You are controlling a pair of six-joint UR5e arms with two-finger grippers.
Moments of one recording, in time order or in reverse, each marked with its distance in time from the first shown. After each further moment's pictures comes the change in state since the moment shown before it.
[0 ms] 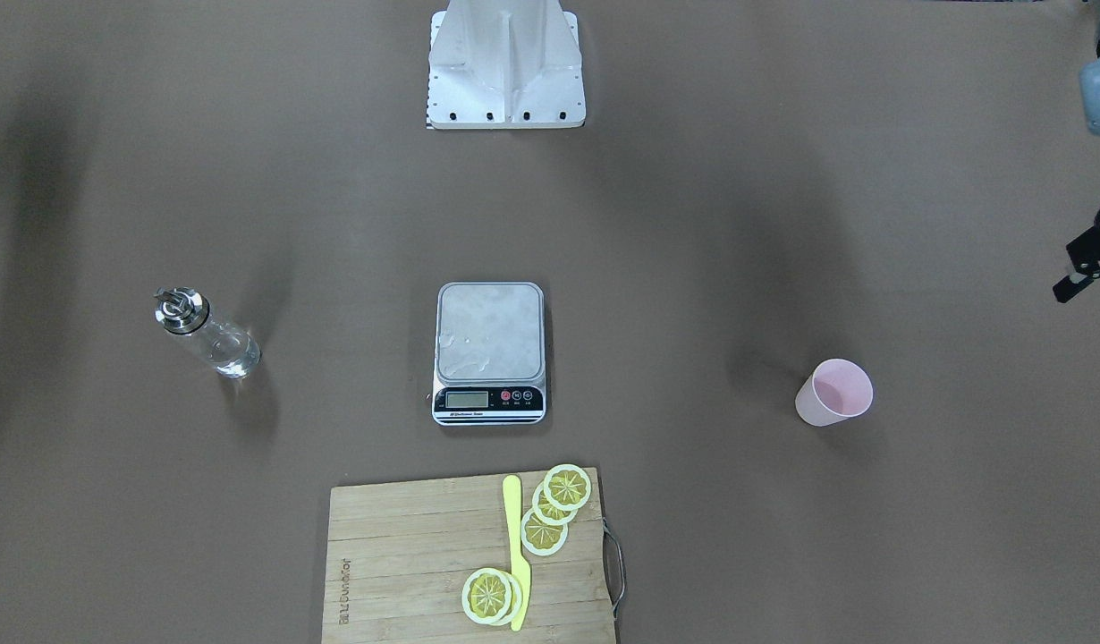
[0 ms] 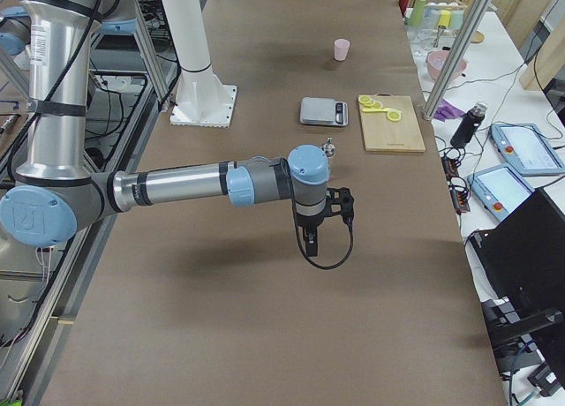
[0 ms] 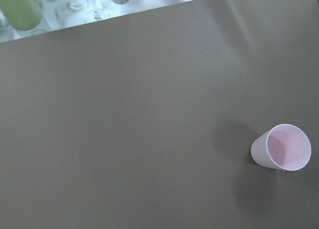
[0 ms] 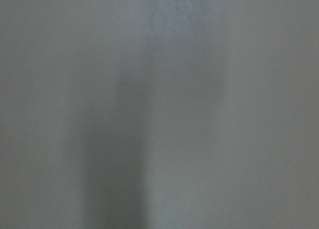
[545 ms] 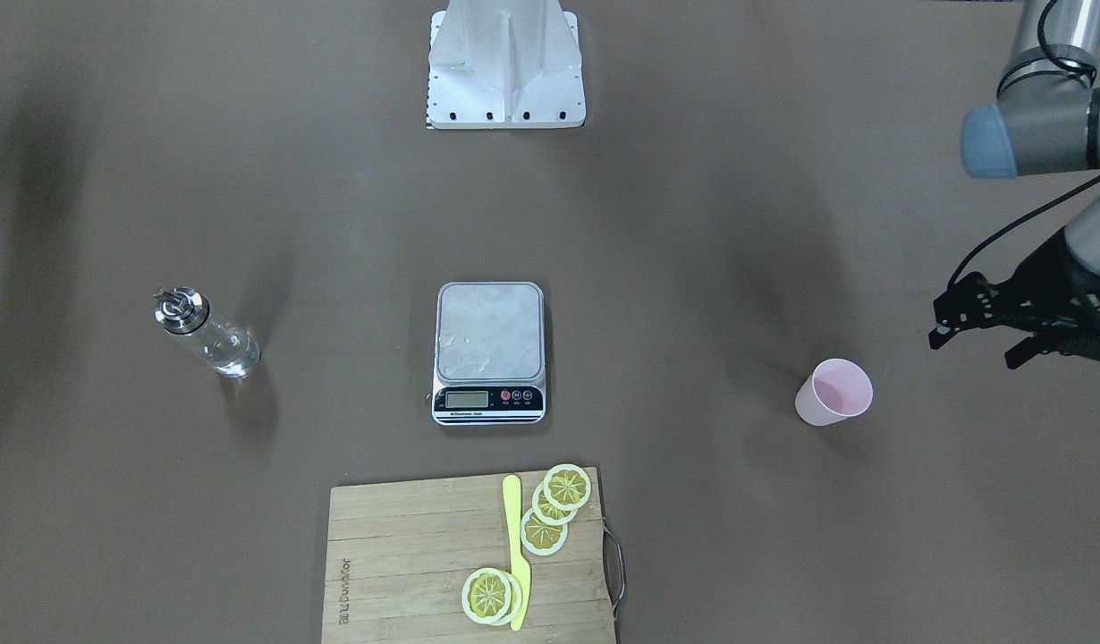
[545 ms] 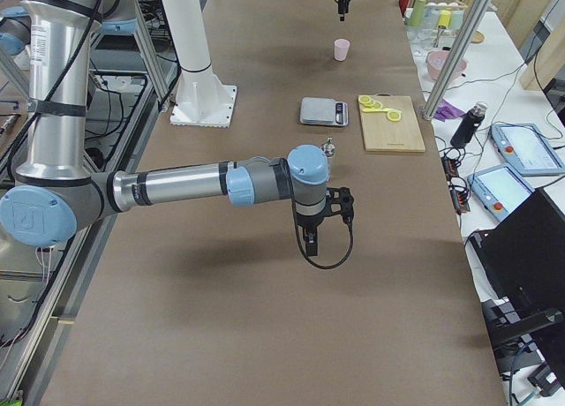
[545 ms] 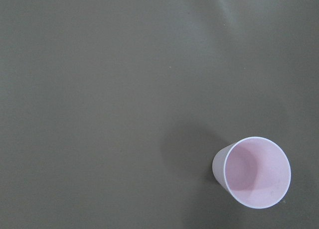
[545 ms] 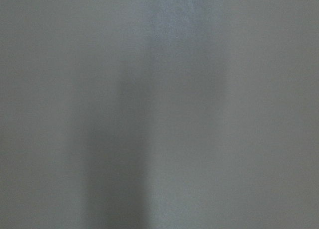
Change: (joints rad) left arm 0.213 -0.133 0.135 -0.041 0.153 -0.180; right arm 0.000 -0.004 -0.001 0.014 0.003 0.002
